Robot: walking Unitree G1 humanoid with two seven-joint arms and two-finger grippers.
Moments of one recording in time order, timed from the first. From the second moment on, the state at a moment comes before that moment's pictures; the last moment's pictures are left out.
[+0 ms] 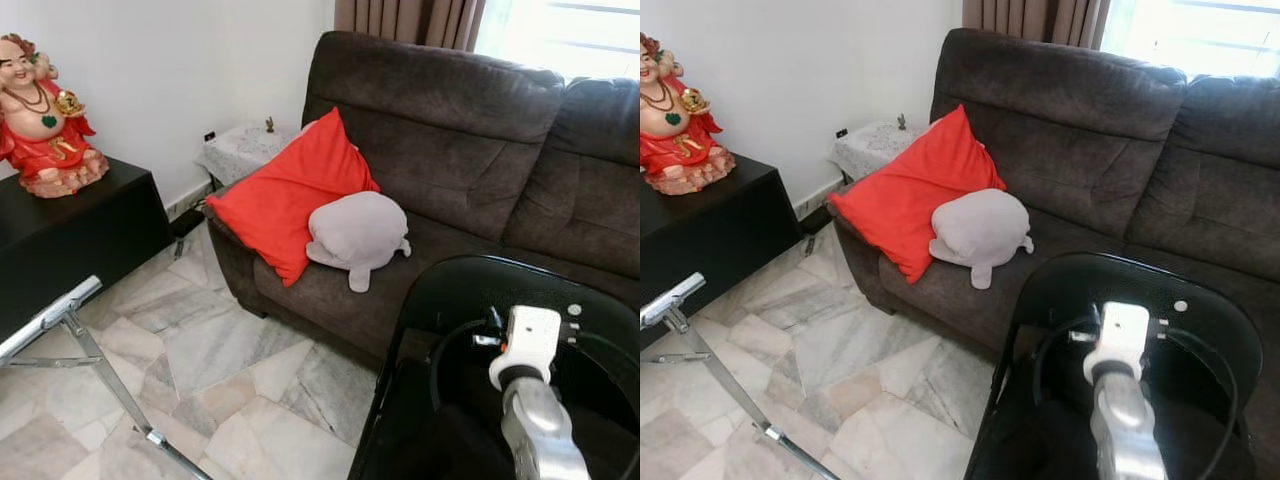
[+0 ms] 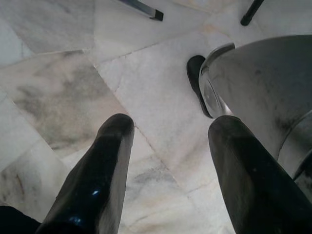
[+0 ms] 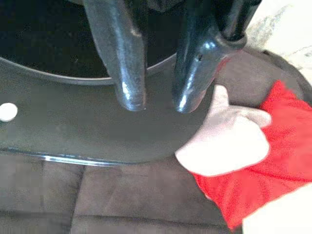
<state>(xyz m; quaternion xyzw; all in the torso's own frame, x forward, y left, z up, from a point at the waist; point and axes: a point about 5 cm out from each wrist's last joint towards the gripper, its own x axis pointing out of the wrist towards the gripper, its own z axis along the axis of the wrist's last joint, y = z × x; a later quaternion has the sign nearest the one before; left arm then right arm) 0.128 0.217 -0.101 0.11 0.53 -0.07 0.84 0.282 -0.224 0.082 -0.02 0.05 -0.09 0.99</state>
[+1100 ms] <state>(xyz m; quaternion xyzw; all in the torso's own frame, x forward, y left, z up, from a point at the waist) 0.128 0.216 -0.101 0.12 0.54 -0.08 0.83 0.142 -0.229 0.076 -0.03 0.20 -0.04 0.98</state>
